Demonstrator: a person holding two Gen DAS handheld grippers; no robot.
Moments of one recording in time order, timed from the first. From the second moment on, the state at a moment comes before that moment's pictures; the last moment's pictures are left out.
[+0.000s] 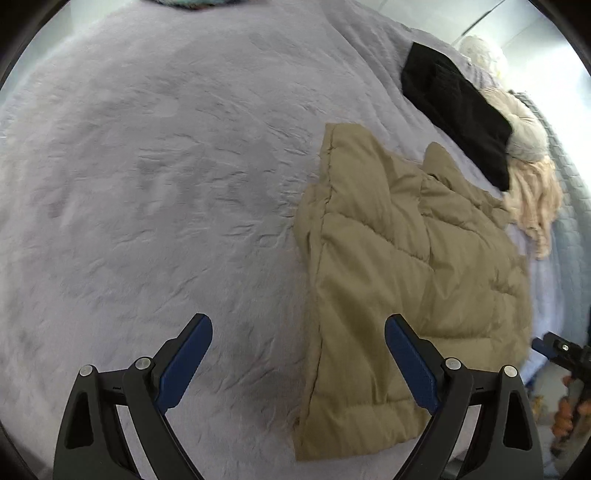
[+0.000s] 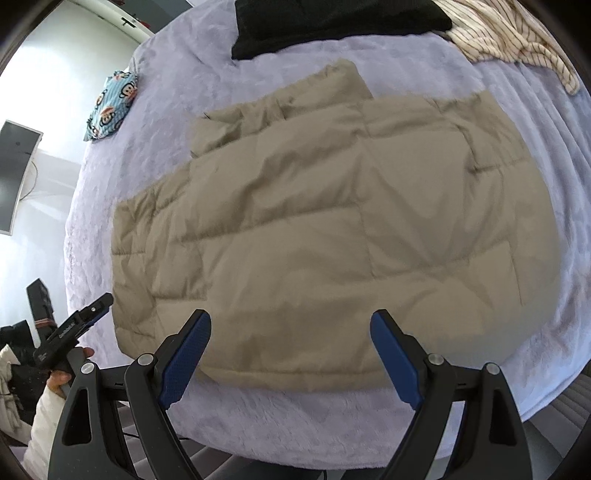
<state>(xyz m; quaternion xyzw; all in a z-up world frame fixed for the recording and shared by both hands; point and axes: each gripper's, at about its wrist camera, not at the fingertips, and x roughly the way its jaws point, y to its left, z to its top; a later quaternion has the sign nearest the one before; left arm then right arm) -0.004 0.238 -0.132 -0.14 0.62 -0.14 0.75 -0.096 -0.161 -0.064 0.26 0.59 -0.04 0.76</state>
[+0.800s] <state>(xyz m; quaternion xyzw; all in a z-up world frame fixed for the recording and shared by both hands) 0.054 0.153 -0.196 -0.22 0.65 -0.37 0.63 -0.039 -0.160 -0.131 0.26 0.57 -0.03 0.78</state>
